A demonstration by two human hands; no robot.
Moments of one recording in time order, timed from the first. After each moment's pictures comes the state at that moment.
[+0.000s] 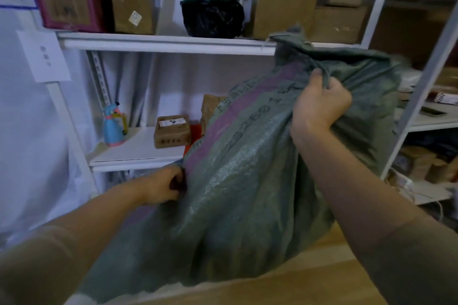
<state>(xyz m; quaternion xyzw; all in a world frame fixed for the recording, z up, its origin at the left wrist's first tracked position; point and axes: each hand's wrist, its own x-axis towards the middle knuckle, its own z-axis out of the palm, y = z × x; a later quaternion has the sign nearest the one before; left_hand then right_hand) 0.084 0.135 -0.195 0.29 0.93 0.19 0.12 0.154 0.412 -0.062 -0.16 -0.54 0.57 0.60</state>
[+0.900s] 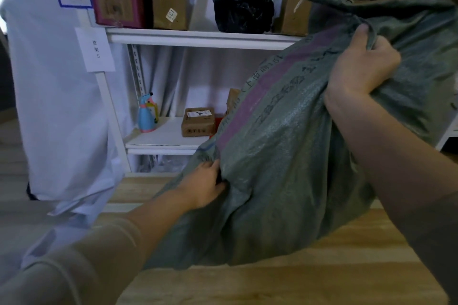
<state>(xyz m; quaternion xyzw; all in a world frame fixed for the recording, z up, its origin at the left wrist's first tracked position) 0.135 0.172 -0.230 0.28 0.94 0.20 -0.04 0.176 0.416 -0.015 -0.14 -0.56 0.55 0.61</state>
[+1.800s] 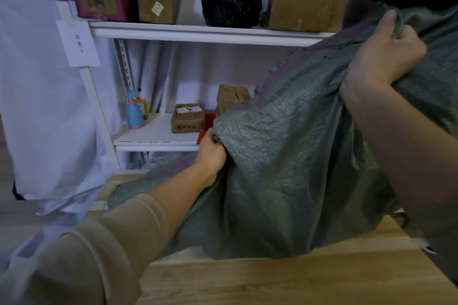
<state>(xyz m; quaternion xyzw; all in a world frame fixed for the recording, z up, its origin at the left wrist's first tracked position) 0.142 0.248 -0.184 0.06 0.72 0.69 0.00 0.200 0.454 -0.004 -0.14 -0.49 0.57 0.64</state>
